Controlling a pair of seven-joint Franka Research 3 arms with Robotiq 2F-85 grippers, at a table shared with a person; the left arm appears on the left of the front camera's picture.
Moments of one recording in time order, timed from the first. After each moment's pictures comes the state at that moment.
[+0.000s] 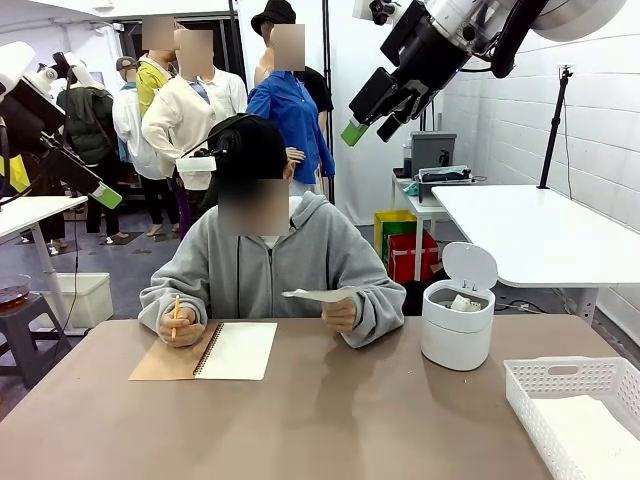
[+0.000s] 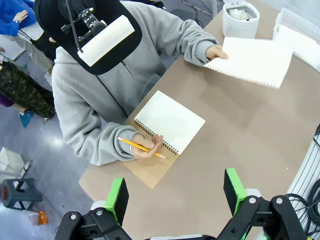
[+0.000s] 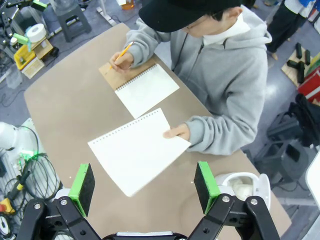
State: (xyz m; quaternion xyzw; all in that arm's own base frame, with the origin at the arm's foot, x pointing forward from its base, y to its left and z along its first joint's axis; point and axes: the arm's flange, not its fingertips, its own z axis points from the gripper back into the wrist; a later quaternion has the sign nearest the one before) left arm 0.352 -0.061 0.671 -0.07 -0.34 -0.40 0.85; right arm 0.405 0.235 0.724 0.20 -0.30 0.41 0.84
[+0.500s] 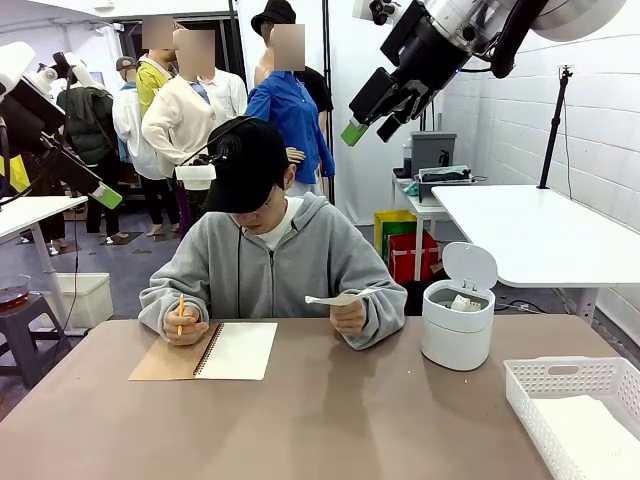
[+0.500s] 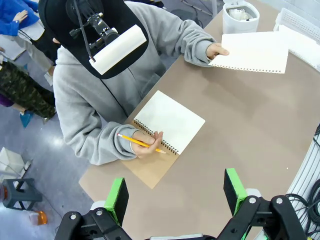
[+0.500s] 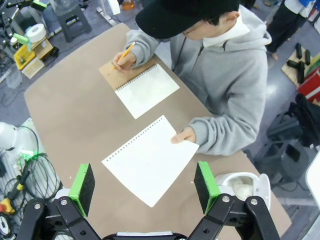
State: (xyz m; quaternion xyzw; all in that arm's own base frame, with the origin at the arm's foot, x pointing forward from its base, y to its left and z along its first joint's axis) left arm 0.352 -0.061 0.671 -0.07 -0.34 -0.40 0.85; right arm 0.405 0.235 0.724 0.20 -0.30 0.41 0.84
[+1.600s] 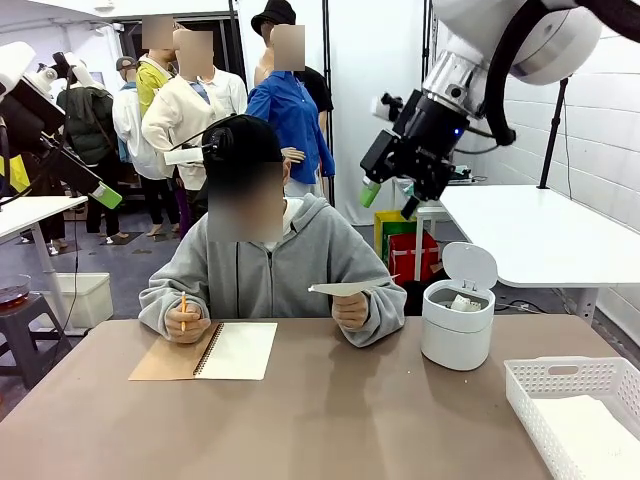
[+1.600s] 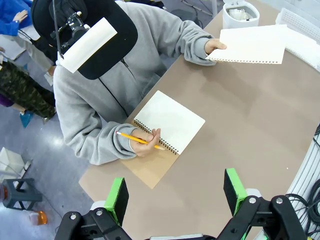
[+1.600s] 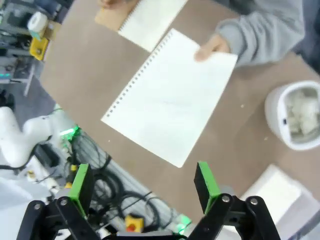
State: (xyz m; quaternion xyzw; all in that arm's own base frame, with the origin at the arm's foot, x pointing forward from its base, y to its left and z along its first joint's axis) left arm 0.352 -0.061 0.671 -0.07 -0.34 -0.40 0.85; right arm 0.455 0.217 0.635 0.25 -0.05 0.24 0.94
